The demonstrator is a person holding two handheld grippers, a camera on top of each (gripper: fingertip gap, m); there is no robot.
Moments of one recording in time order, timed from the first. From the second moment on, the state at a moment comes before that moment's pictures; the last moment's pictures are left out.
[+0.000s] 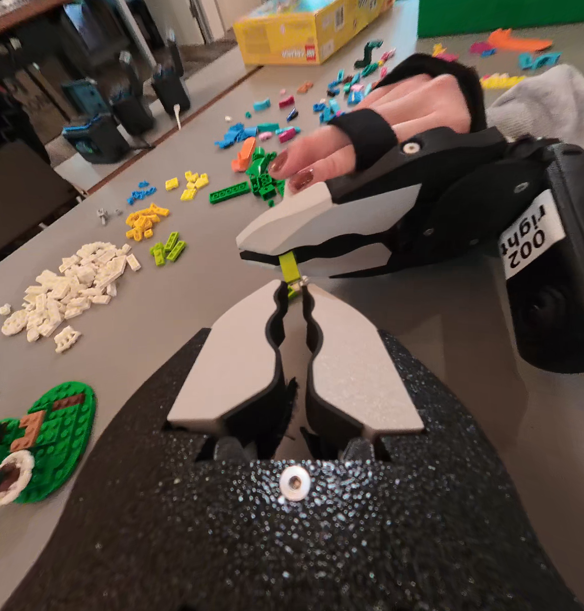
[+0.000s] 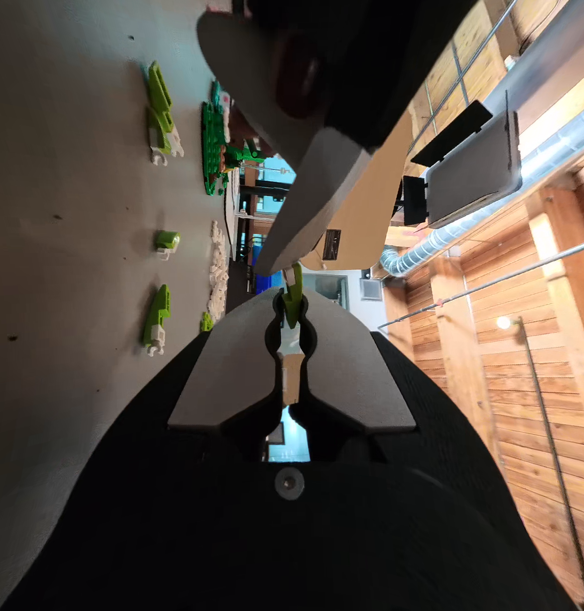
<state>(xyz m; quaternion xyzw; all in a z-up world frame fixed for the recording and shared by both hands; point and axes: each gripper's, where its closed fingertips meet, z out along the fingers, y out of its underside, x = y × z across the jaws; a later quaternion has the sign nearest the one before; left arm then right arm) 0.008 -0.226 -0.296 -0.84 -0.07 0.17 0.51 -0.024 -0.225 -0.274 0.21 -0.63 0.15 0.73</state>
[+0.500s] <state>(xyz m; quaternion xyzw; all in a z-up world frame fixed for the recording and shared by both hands) 0.010 -0.230 -0.299 -0.87 -0.10 0.15 0.47 -0.029 -0.235 -0.268 0.25 -0.60 0.10 0.76</state>
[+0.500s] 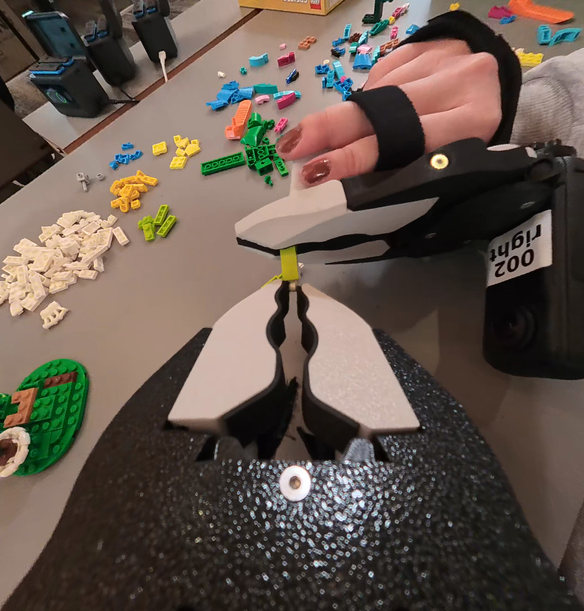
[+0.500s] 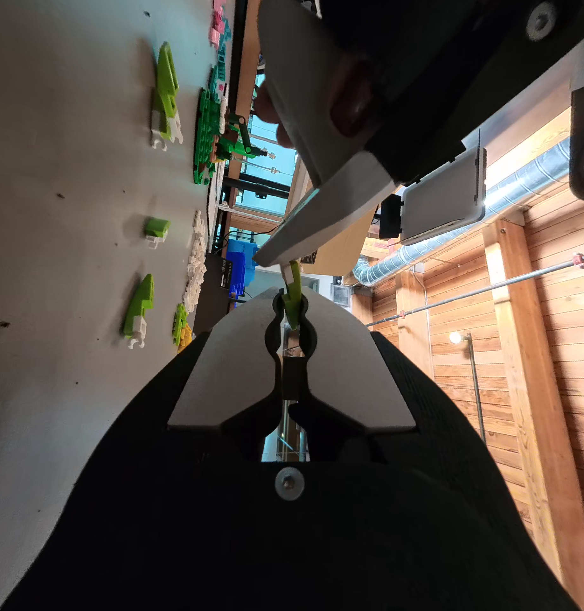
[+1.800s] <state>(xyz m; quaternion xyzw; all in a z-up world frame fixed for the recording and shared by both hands) -0.019 -0.243 -0.307 -0.87 -0.10 0.24 0.43 -0.033 -0.230 -0.293 0.05 -0.74 0.19 0.64</state>
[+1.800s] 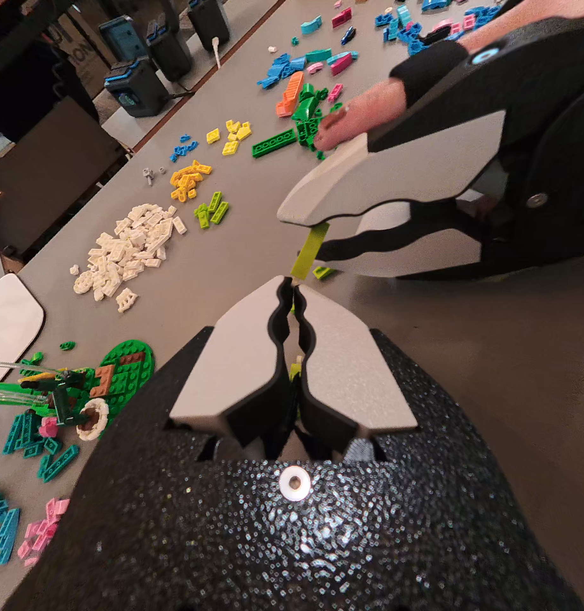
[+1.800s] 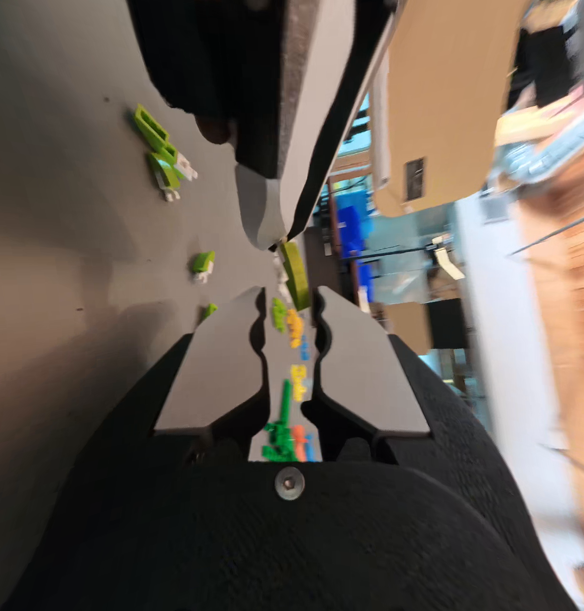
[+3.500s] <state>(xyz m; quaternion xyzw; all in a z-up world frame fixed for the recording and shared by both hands) 0.011 -0.247 -0.244 -0.77 0.00 0.11 0.63 -0.036 -0.213 -0.298 0.11 -0.75 0.16 0.63</state>
